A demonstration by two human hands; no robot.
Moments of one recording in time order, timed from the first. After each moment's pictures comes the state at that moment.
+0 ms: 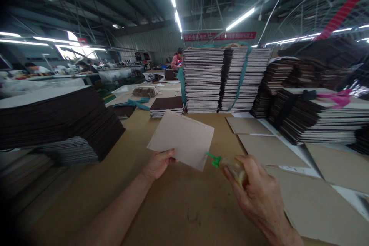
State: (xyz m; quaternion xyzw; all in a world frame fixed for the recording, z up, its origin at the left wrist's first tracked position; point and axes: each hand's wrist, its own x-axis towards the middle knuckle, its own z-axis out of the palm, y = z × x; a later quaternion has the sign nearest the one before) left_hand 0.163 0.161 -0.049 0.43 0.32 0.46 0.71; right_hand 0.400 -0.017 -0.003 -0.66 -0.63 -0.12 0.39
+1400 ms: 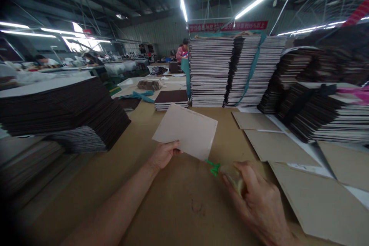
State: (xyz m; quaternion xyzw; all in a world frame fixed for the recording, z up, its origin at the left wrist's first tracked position) left_hand 0.164 0.167 -0.055 0.43 0.32 0.47 0.70; right_hand 0.387 -0.028 -0.020 -0.65 -0.66 -0.04 0.37
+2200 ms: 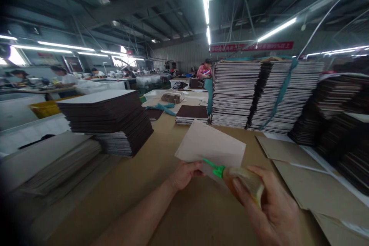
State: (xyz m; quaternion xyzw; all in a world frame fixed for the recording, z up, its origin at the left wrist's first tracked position) left_hand 0.164 0.159 -0.061 0.45 0.28 0.47 0.71; right_hand 0.352 0.014 0.024 -0.65 -0.57 0.04 0.50
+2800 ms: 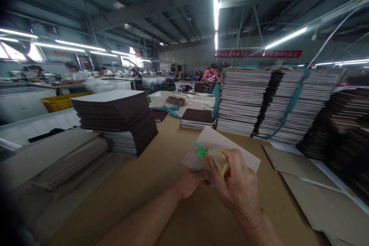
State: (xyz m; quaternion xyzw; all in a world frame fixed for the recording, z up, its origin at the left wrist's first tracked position) left_hand 0.168 0.154 -0.065 0.46 0.23 0.47 0.71; right_hand 0.311 0.090 0.030 -0.47 -0.70 -0.18 0.51
